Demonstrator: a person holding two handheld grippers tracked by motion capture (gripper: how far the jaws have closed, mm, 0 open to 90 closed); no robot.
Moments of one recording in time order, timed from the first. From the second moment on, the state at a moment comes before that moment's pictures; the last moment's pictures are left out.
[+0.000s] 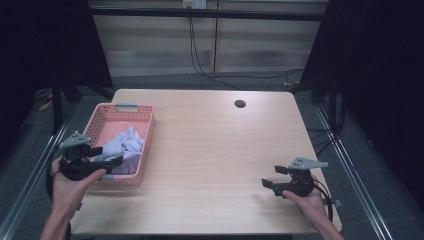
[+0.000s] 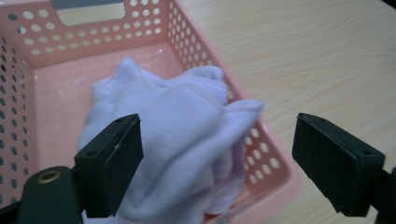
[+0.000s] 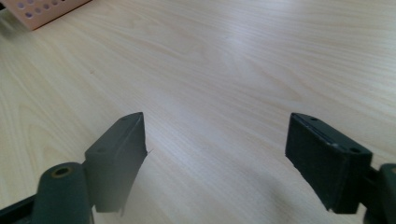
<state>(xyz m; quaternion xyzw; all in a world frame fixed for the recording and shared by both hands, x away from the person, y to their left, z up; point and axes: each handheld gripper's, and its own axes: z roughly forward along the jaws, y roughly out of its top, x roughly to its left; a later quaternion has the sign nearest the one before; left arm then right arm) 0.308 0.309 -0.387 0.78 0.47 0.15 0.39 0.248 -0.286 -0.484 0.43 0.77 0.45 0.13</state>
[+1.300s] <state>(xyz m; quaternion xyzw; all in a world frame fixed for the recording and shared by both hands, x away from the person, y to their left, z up) 0.415 0.267 -0.461 0.87 0.48 0.08 0.09 0.251 -0.280 -0.487 0.43 0.78 0.44 0.11</state>
